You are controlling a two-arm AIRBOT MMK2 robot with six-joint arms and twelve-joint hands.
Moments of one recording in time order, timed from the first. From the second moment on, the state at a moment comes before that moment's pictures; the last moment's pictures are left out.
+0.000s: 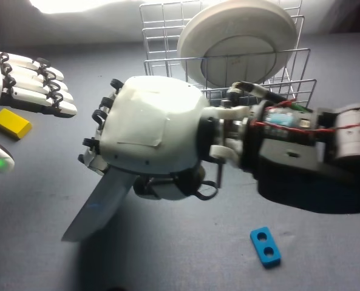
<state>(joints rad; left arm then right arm) 0.59 -1.02 1.80 1.60 -1.09 -0.28 -0.47 -1.36 0.99 -0.05 0.37 -1.34</state>
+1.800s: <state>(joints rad) 0.55 -1.02 1.77 1.61 -1.10 -0.29 -0.17 -1.01 0.95 0.45 0.11 -1.04</state>
